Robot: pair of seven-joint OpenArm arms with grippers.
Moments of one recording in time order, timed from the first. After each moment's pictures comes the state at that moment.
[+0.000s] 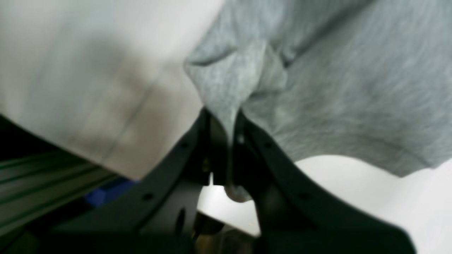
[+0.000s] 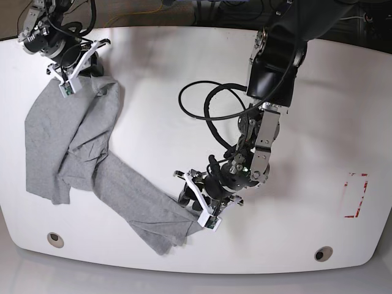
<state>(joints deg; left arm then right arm) -27.6 6.5 12.3 67.2 -15.0 -16.9 38.5 -26.8 13.6 33.5 113.1 41.8 40.4 -69.3</state>
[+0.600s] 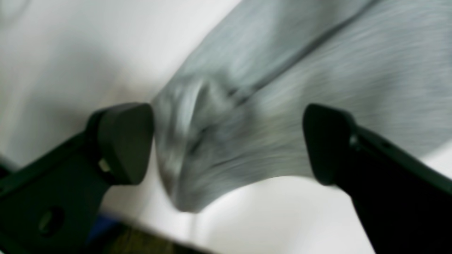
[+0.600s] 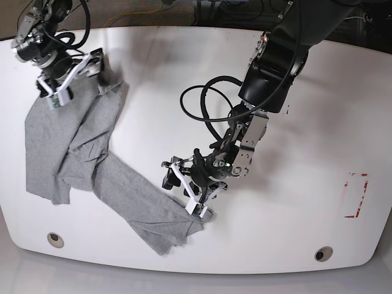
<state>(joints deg) -29.9 6.8 20.8 54.9 -22.7 -12.3 29.7 -20.2 13.1 42.7 113.3 41.2 38.9 -68.2</state>
